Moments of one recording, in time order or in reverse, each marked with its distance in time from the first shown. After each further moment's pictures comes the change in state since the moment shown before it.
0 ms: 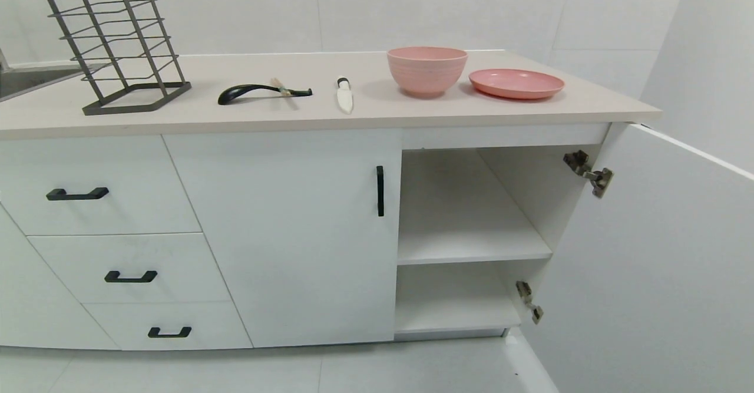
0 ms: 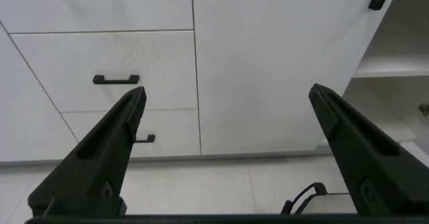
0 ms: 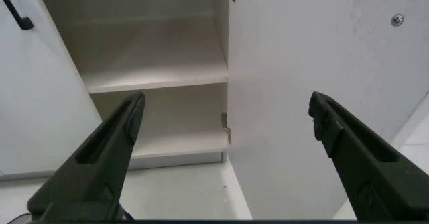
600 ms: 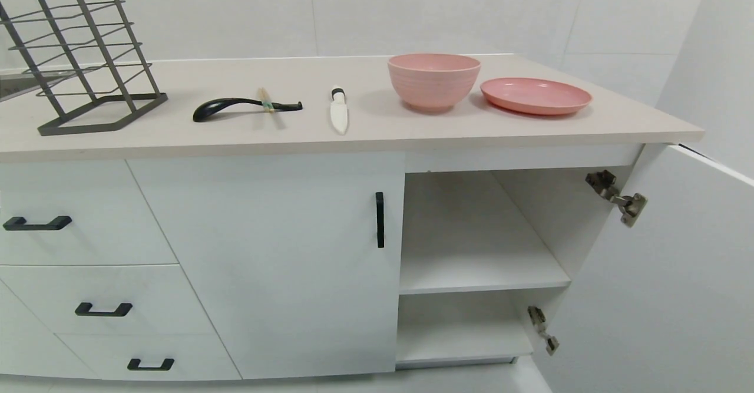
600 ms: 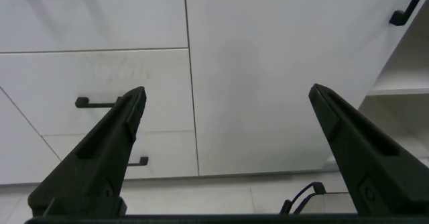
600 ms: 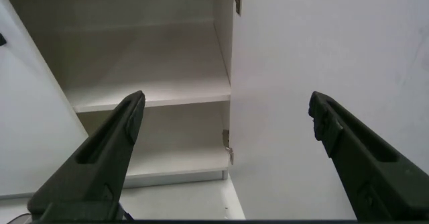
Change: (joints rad) left arm 0.000 0.001 0.000 0.000 0.000 -0.001; right arm 0.000 -0.001 0.000 0.001 0.001 0.000
